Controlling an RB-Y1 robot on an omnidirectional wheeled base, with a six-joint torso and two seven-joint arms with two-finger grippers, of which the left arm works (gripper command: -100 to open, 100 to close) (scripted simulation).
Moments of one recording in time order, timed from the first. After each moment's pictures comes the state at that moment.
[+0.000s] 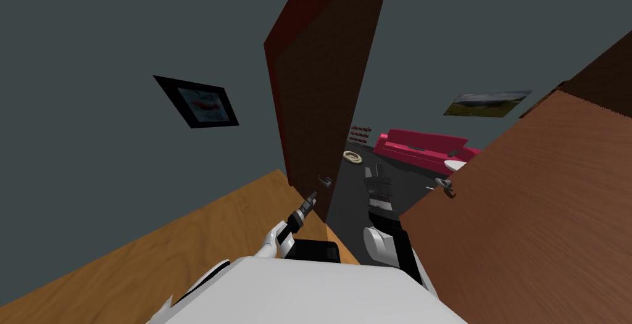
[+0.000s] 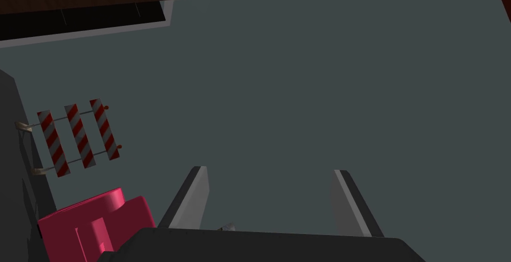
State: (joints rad) arm -0.14 0.08 -0.50 -0.72 -0.19 -0.81 0.26
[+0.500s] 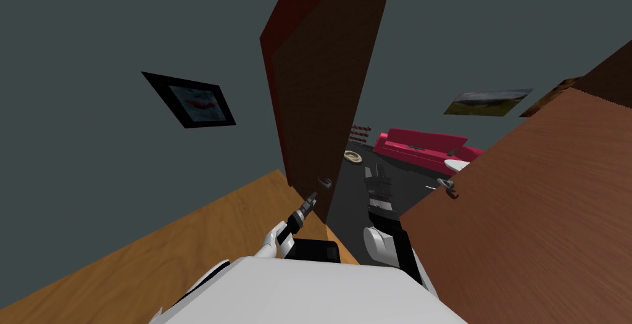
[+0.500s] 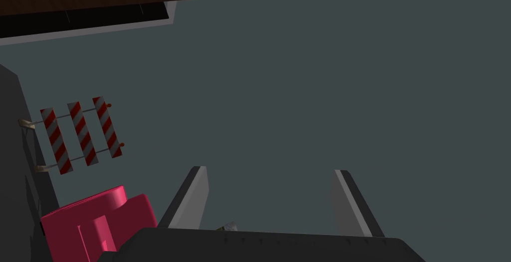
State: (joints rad) arm -0.14 0.08 -0.51 -0.72 -0.19 -0.81 0.26
